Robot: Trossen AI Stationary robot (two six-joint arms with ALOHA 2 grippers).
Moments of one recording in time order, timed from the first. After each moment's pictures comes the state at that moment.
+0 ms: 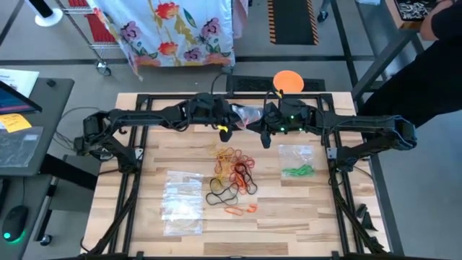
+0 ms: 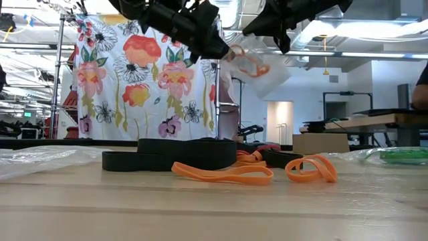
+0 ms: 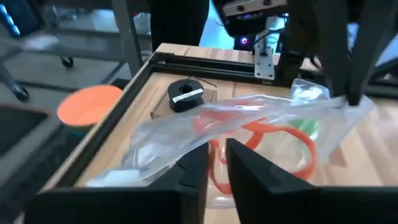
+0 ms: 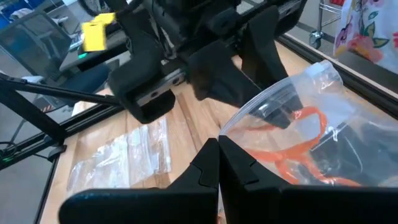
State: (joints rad) left arm 0.31 1.56 1.12 0.11 0.07 0.07; right arm -0.21 1.26 0.98 -0.08 -0.08 0.33
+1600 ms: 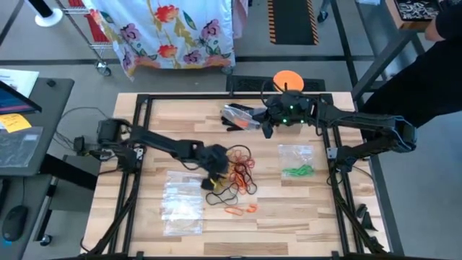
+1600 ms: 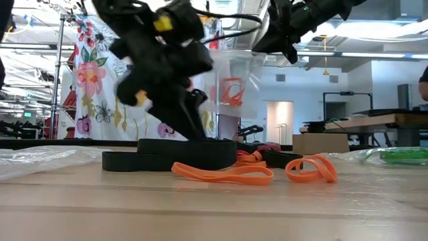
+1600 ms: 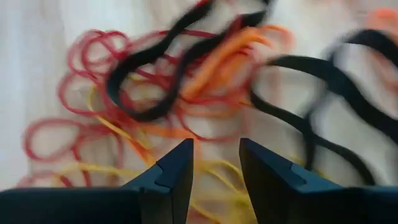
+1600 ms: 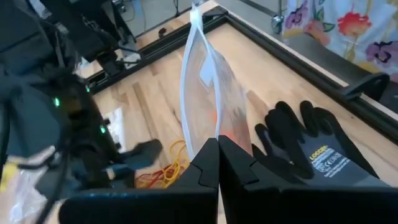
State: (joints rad) left arm -0.03 1.78 0.97 -0.08 0.11 0.28; right arm -0.35 1.26 0.98 -0.19 -0.09 0.29
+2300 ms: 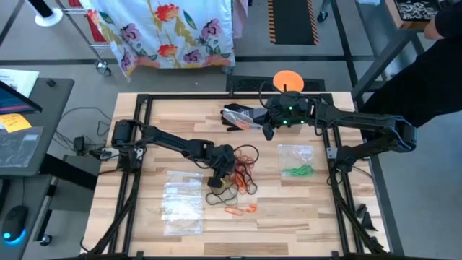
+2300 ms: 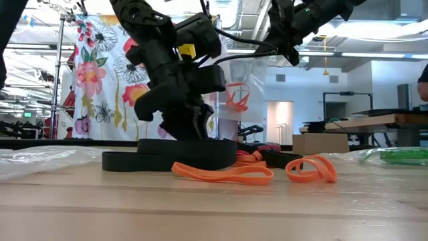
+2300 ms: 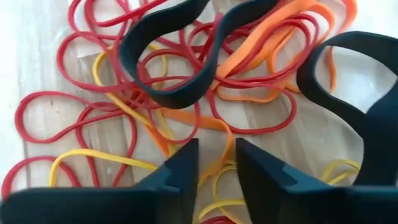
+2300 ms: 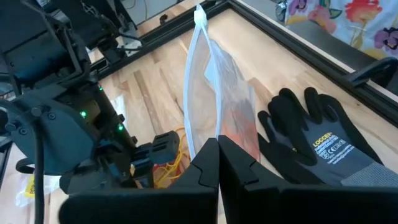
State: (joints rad) left arm 0.01 1.88 1.07 -0.20 0.09 0.24; right arm -0.35 1.26 0.98 -0.23 -0.11 0.28
